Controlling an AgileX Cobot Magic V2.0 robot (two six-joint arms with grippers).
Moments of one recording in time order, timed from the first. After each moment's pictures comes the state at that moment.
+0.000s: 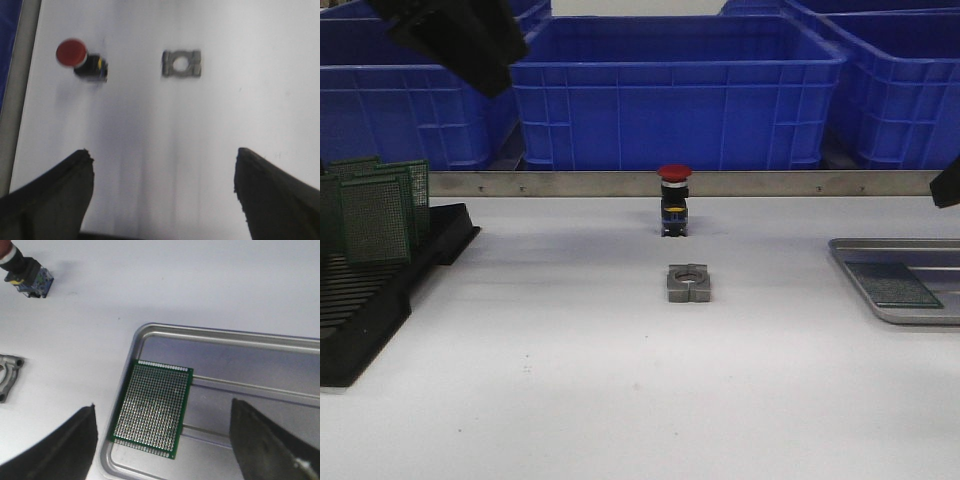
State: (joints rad) left arm -0.21 1.85 -1.74 -0.52 1.22 1.46; right arm -0.28 1.55 -0.74 1.42 0.47 -1.56
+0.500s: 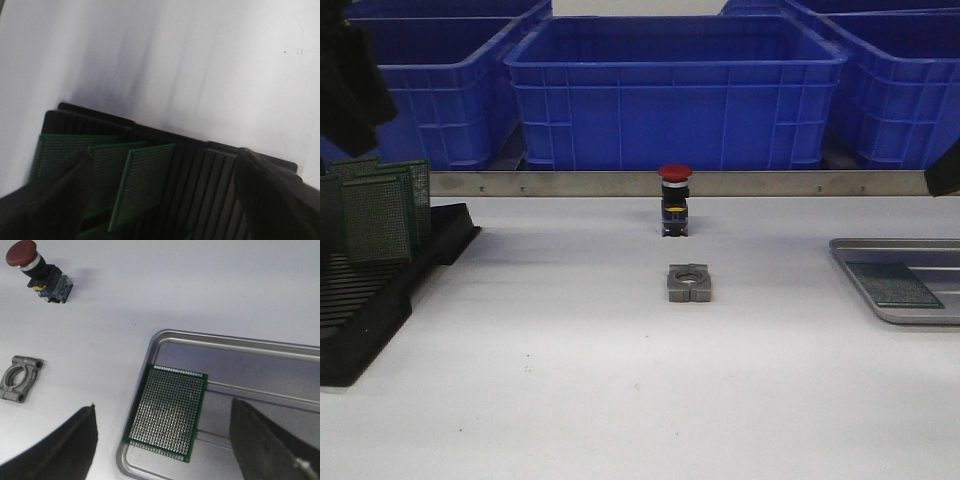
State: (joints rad) left arm 0.00 1.85 -1.61 -0.44 1.23 1.45; right arm -0.28 1.54 -0.74 1.41 0.51 -1.56
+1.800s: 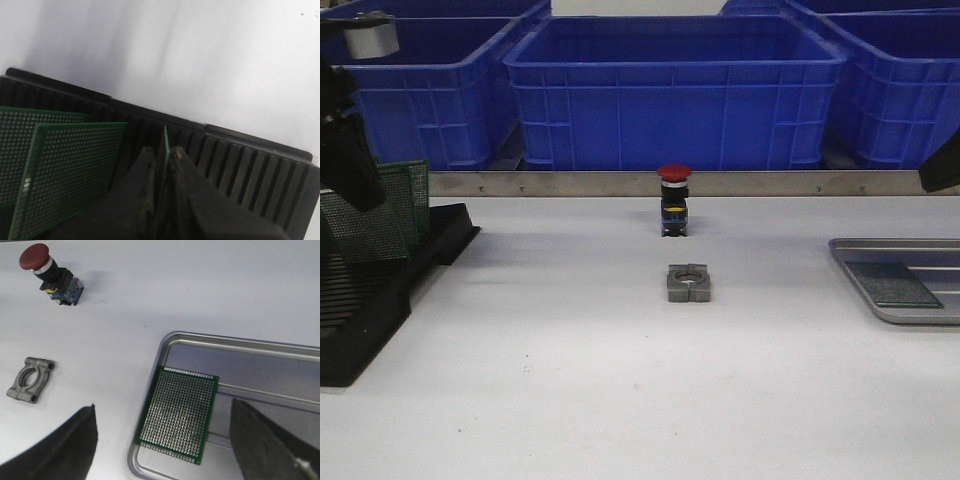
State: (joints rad) left arm 0.02 1.95 -1.56 -0.42 1.17 1.47; right arm -0.28 1.54 -0.74 1.43 0.54 -1.56
